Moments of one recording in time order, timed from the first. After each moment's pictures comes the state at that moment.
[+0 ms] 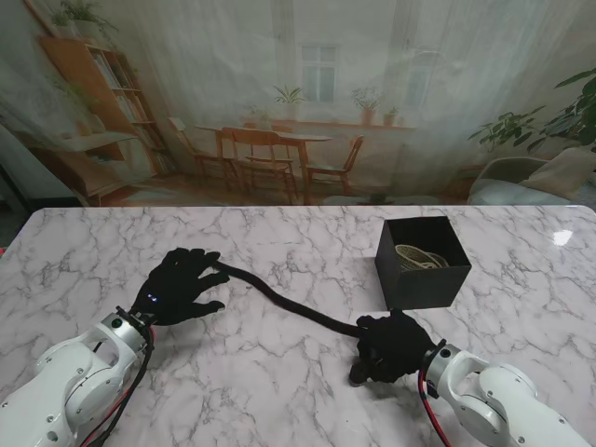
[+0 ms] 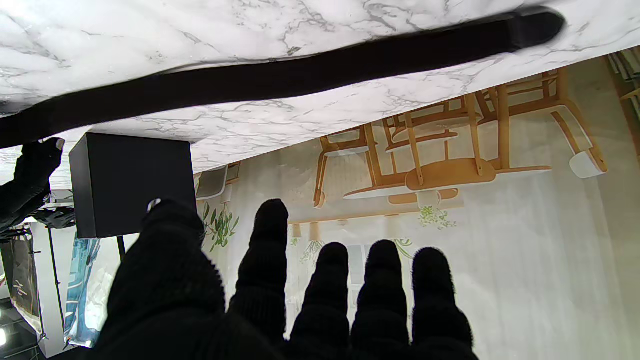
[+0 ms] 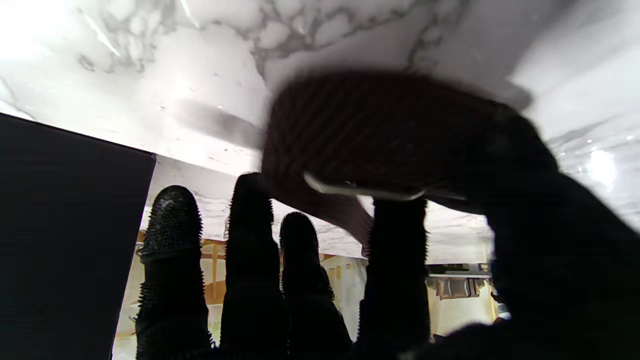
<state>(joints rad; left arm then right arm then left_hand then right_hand) 1.69 -1.02 -1.38 -1.64 1.27 -0.35 0.25 -1.72 -1.00 1.26 -1.61 -1.24 -0.39 -0.05 0.84 -0.08 -0.03 0.01 0.58 0.04 0.22 0.45 0.41 0.15 0.11 0.24 0.31 0.18 0.21 0.37 0.04 0.14 0.59 0.46 0.46 -0.68 0.86 -0.24 0.87 -0.20 0.84 0.21 0.54 0.20 0.29 0.21 0.73 0.18 0.30 0.37 0.38 0.42 1.05 0.56</state>
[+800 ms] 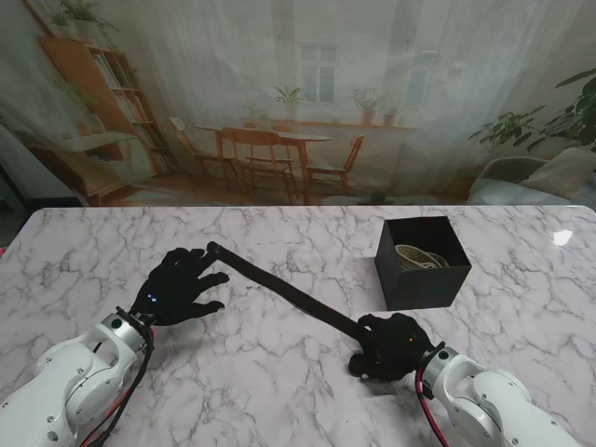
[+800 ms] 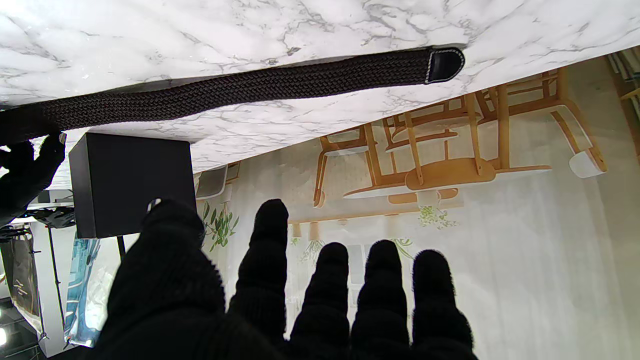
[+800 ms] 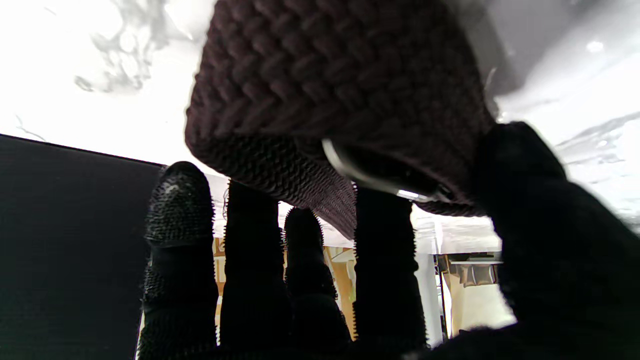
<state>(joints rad) 1.69 -1.02 -1.38 -1.63 1.28 -0.35 0.26 -1.71 -1.01 1.23 -1.57 -1.21 -0.32 -0.10 0.84 -0.08 -0.03 0.01 0.58 0.04 0.22 0.45 0.41 0.15 0.11 0.24 0.31 0.18 0.21 0.37 0.03 0.14 0.58 0.46 0.43 -0.65 0.85 -0.24 0.92 -0.10 0.99 0.22 0.57 0.16 0.37 0.23 0.94 0.15 0.39 0.43 0.63 0.32 1.22 0.47</state>
